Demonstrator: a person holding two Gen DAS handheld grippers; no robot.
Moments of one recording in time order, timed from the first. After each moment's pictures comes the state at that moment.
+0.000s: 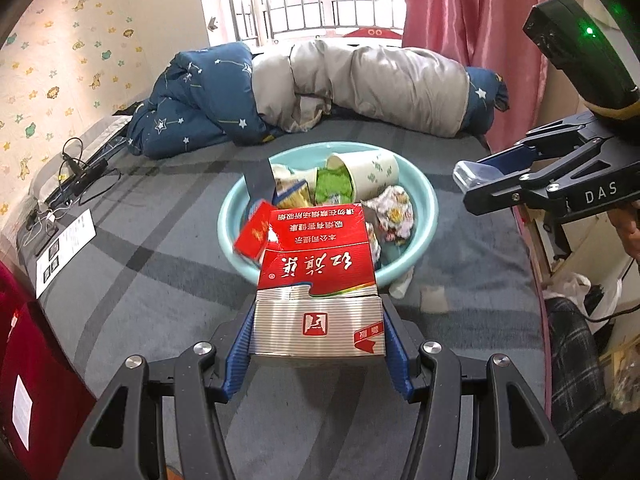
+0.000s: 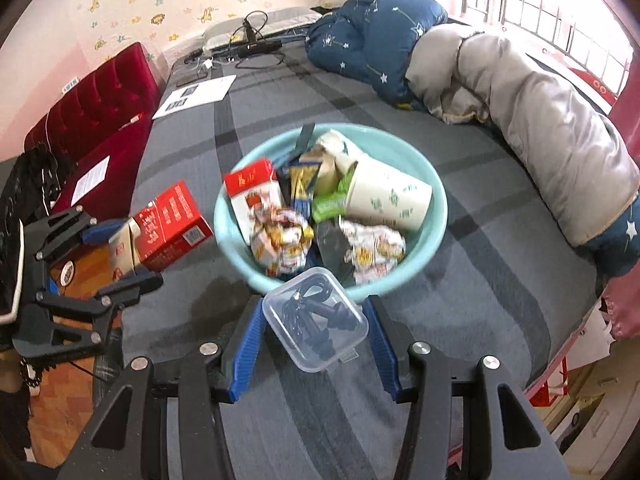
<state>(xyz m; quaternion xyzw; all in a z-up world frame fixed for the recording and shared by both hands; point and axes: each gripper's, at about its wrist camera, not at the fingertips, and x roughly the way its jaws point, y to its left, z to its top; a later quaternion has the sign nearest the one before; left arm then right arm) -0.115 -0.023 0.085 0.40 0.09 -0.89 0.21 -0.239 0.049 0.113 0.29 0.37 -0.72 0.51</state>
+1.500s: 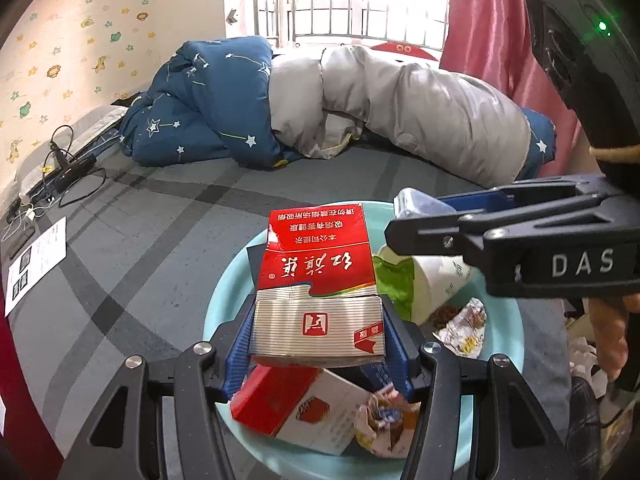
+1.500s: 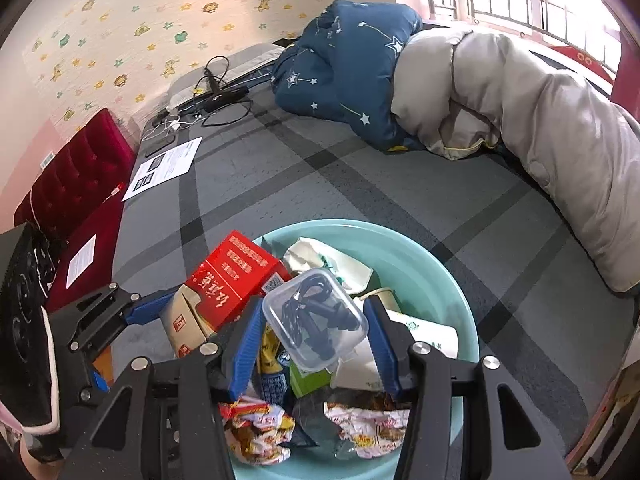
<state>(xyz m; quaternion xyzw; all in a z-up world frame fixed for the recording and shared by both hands) -0.225 -0.129 0.061 0.37 0.14 -0.89 0.23 -0.308 -0.092 0.114 0.30 0.30 -0.72 0.55</state>
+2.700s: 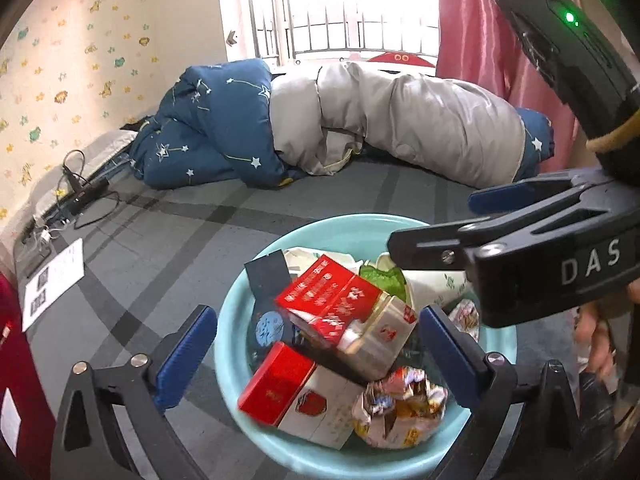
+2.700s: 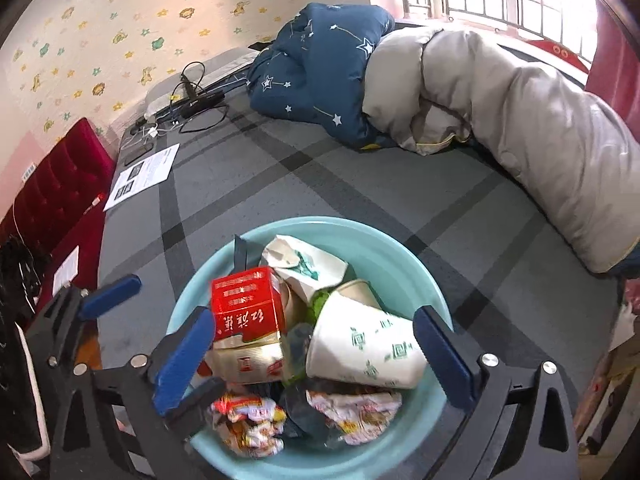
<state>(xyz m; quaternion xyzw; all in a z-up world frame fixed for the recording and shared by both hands) -0.215 -0.105 0.077 0.35 0.09 -0.90 0.25 -0.308 -0.075 0.124 0.29 0.30 -0.74 0.52</state>
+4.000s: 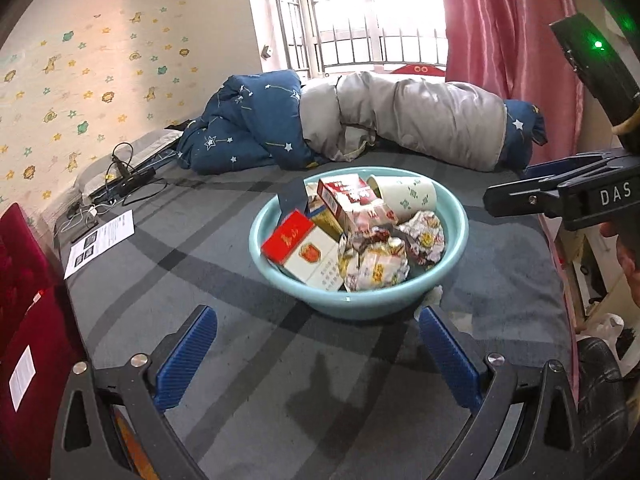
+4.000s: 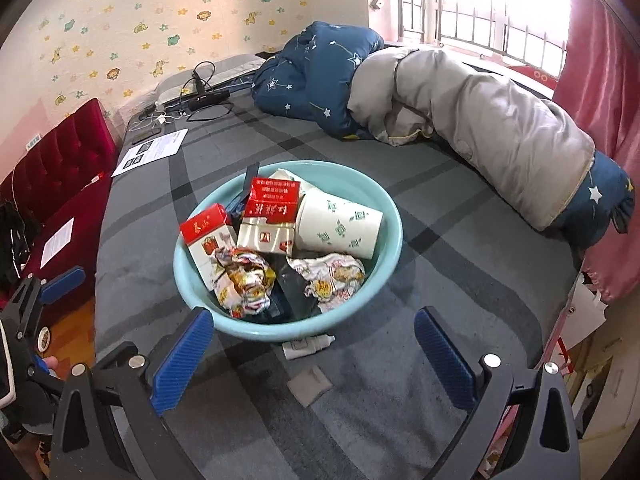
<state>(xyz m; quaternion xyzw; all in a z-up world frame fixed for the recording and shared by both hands) -0.103 0.007 0.059 0.32 0.08 -0.89 0.32 -0.263 0.075 0.107 0.23 0.32 -0.76 0.52</state>
